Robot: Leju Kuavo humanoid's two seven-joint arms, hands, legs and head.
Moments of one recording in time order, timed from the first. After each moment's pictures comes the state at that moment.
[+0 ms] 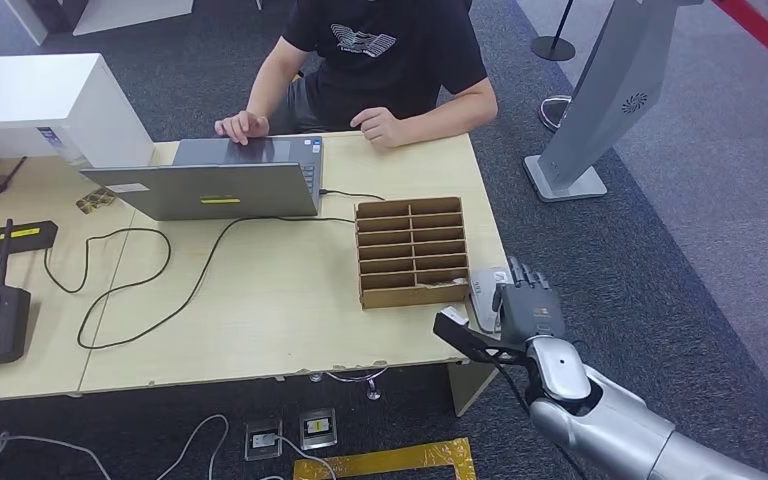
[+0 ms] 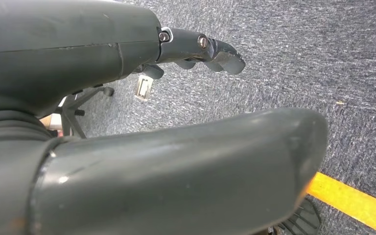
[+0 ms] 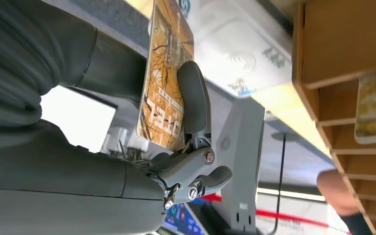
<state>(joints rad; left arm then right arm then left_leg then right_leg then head) -0.11 0.09 -1.25 -0.31 1.50 0.46 -0.12 -0.56 -0.52 0.97 -1.10 0.92 -0.21 0.64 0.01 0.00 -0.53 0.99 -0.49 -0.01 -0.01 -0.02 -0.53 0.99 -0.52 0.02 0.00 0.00</state>
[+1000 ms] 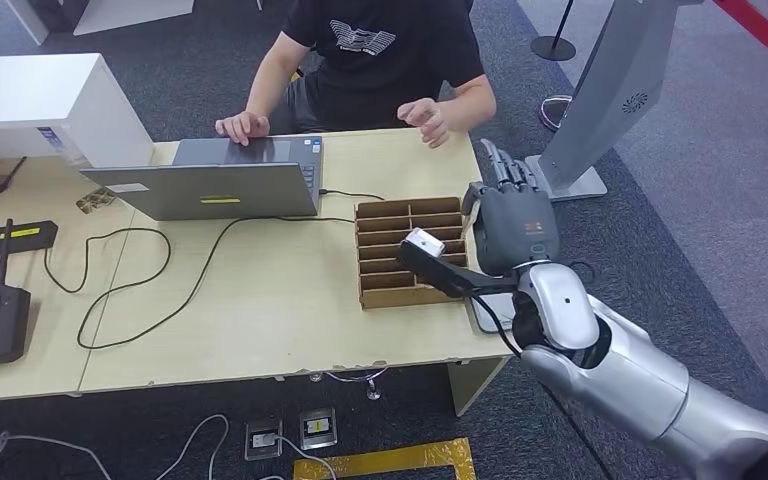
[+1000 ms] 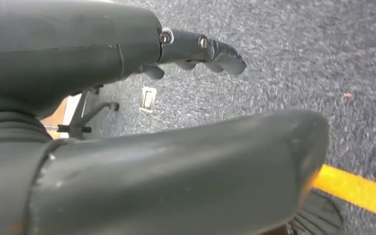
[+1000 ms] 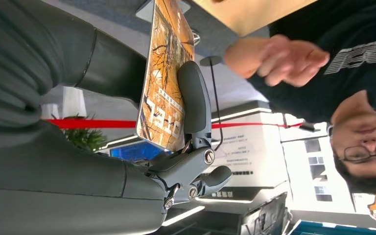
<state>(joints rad) -0.12 0.09 -1.32 -0.31 1.44 0.42 -0.06 -0.76 -0.48 0.90 -1.40 1.02 -0.14 0.64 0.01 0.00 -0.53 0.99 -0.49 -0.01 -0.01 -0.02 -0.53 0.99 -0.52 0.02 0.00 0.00</state>
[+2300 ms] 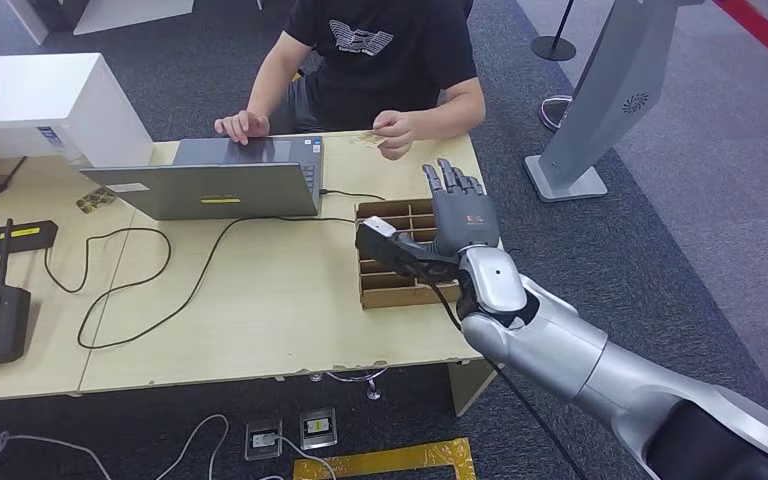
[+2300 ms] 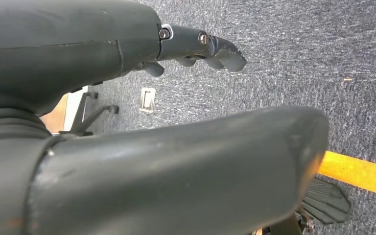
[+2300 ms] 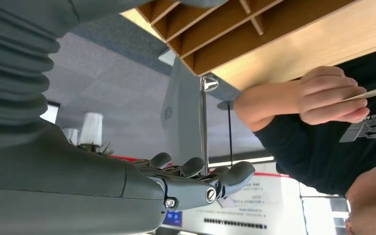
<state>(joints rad) -0.12 0.08 -1.35 -0.31 1.41 0.39 -0.05 -0.88 -0.24 1.01 -1.02 0.84 -0.15 0.64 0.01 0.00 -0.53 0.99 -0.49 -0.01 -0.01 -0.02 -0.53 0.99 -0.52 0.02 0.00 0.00</state>
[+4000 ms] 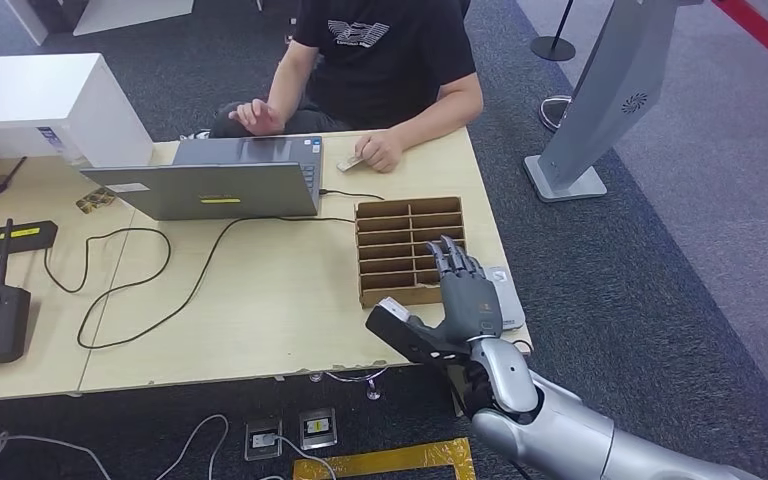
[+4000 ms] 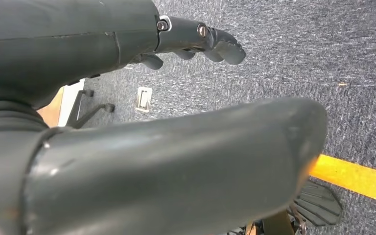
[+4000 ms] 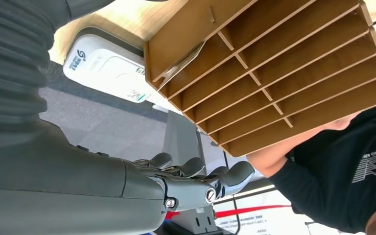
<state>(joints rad) -0.12 0.07 -1.35 -0.32 1.40 0.46 -0.07 -0.59 -0.33 1.04 -1.18 0.87 -0.42 0.64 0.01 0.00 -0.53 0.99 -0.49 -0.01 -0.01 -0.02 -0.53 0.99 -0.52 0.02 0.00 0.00</state>
